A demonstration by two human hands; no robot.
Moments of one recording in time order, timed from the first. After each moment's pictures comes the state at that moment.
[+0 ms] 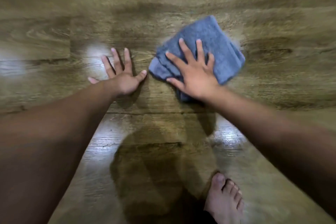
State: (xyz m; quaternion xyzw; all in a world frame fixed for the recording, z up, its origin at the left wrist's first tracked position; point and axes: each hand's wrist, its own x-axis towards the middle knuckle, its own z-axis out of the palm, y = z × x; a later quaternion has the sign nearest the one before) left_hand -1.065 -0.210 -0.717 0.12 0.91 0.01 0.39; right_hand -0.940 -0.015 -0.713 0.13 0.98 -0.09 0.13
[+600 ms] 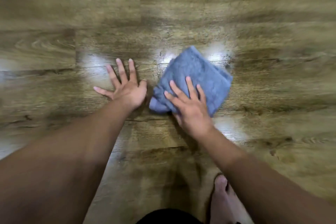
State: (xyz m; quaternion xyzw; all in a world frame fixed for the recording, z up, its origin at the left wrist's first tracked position) left_hand -1.052 -0.208 -0.726 0.11 0.94 0.04 0.31; right_hand -0.879 -0.075 -0.704 0.10 0.98 -0.14 0.05
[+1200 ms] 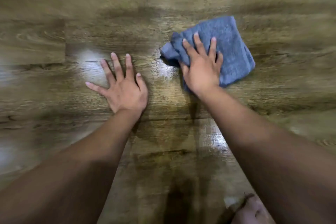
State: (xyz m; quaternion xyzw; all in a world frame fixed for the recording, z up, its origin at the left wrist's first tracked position) left_hand -1.028 -0.212 -0.759 0.12 0.99 0.03 0.09; right_hand -0.963 -0.018 -0.717 0.32 0.94 -0.13 0.06
